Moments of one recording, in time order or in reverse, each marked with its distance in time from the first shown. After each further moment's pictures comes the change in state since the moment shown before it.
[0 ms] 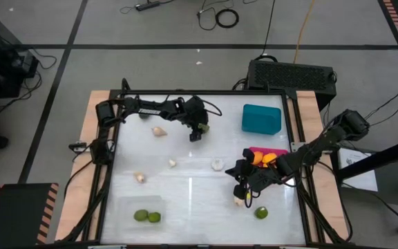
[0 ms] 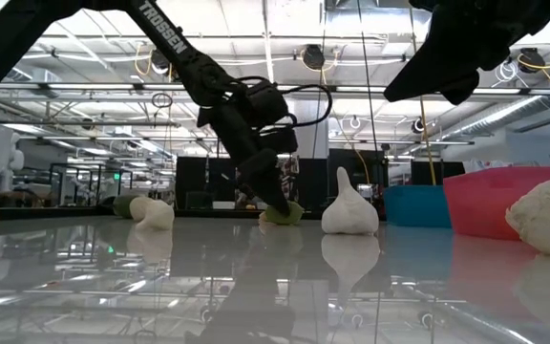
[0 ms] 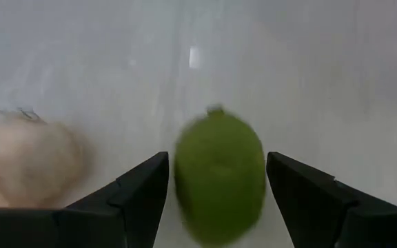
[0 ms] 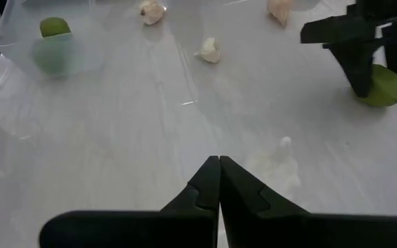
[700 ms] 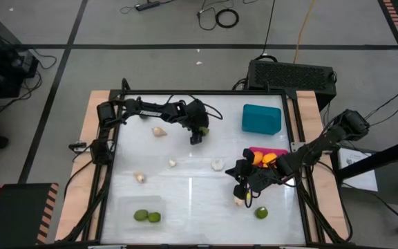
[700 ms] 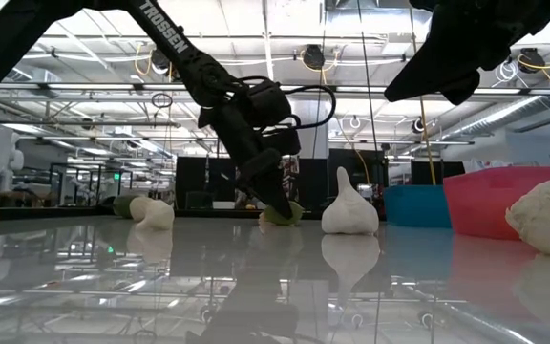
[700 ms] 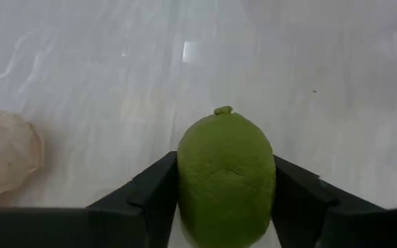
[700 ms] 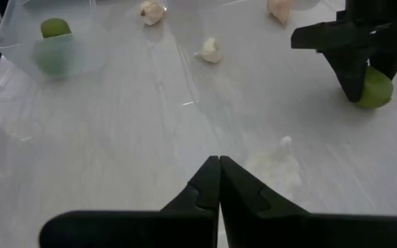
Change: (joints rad) left arm -0.026 0.012 -0.001 0.000 -0.001 -0.052; right arm 0.000 0.000 0.000 0.000 0.000 0.005
